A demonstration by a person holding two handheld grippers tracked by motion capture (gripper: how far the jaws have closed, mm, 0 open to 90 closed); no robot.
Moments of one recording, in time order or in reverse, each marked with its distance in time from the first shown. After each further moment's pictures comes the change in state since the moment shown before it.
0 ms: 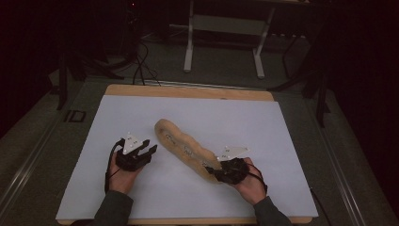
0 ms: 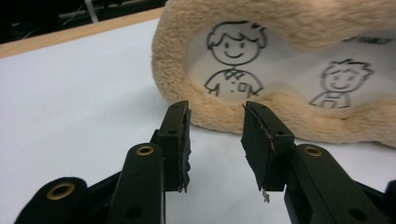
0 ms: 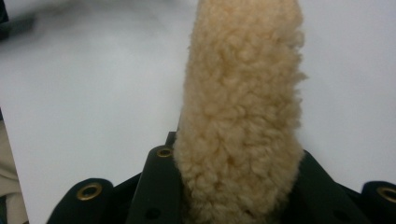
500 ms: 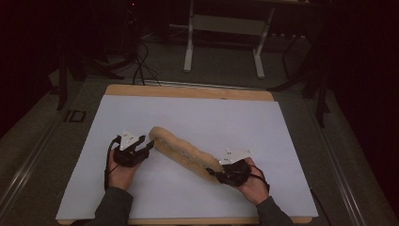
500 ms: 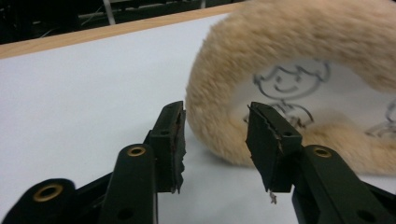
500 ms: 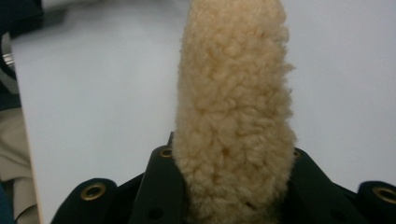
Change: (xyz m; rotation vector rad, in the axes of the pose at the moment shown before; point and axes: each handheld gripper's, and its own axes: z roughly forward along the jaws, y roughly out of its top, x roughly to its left) left arm 0.015 -0.002 0.008 -0.038 0.039 -0.057; right arm 0.003 -0.002 -0.008 -0.032 0.036 -0.078
